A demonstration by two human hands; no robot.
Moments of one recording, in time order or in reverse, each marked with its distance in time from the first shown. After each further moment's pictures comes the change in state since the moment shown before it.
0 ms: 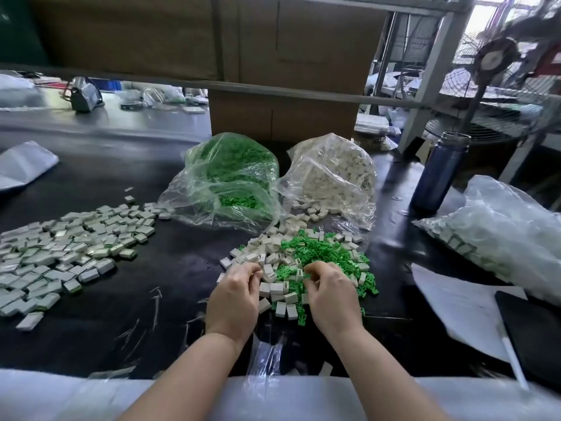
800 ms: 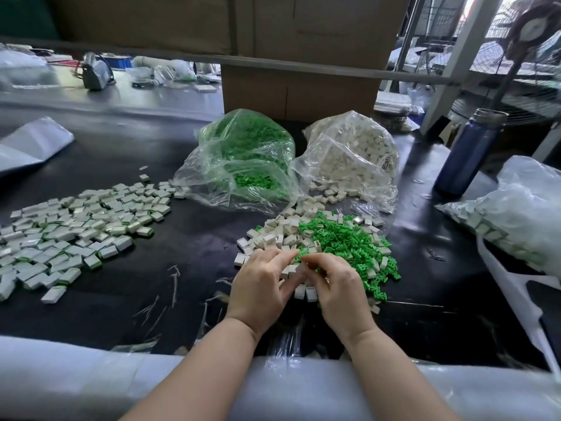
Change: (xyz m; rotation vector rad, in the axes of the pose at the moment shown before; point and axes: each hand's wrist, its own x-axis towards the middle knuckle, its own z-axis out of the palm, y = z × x) left_hand -0.003 0.004 -0.005 0.087 -0.049 0.296; right_hand -0.014 -0.005 0.016 0.204 0.058 -0.240
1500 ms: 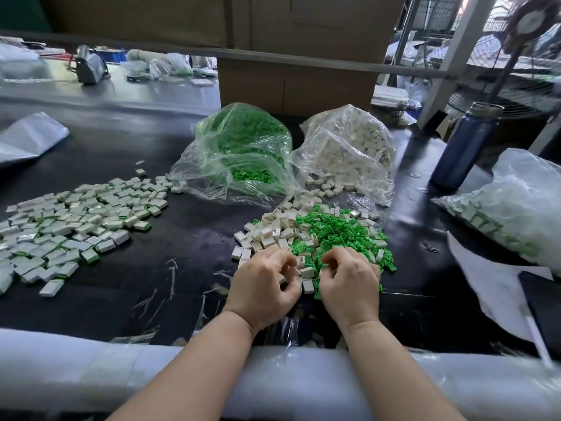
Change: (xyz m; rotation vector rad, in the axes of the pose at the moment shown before) left_hand -0.006 0.007 -0.003 -0.081 -0.038 0.023; right_hand -0.002 0.006 -0.002 -0.356 0.121 0.225
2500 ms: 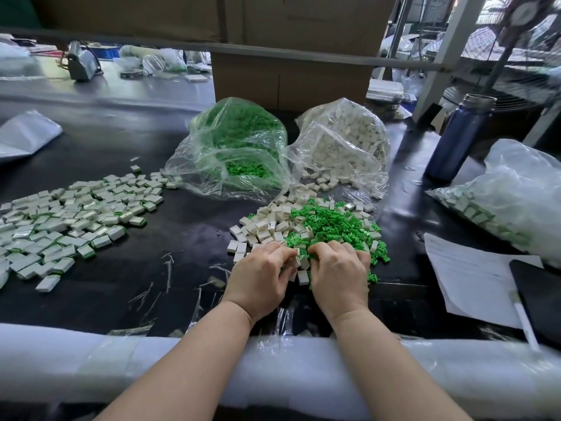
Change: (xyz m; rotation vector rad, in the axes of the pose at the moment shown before) left_hand 0.002 -0.007 0.008 0.144 -0.145 0.031; right_hand -0.002 -0.001 0.007 -0.260 -0.046 -0.119
